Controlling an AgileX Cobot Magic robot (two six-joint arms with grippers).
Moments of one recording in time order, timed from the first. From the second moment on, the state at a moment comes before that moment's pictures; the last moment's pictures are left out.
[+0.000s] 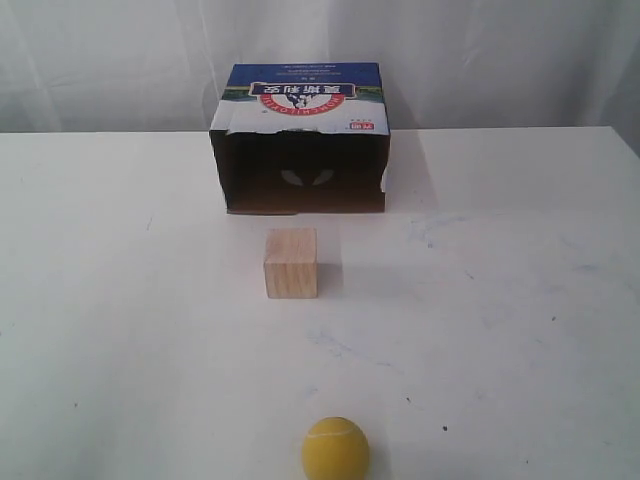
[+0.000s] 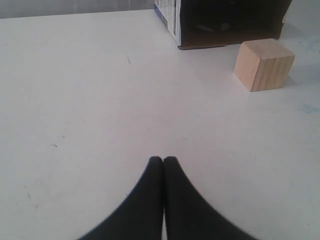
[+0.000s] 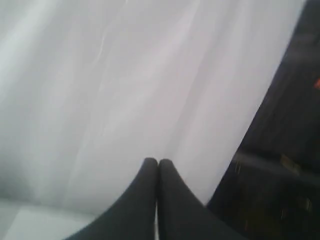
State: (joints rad) left arm -0.07 0.00 0.02 -0.32 0.37 0.26; right arm -0.08 1.07 -0.98 0.04 -0.03 -0.37
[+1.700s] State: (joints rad) left arm -0.07 0.00 0.02 -0.32 0.37 0.26; right arm 0.84 1.42 -0.68 0.59 0.47 -0.26
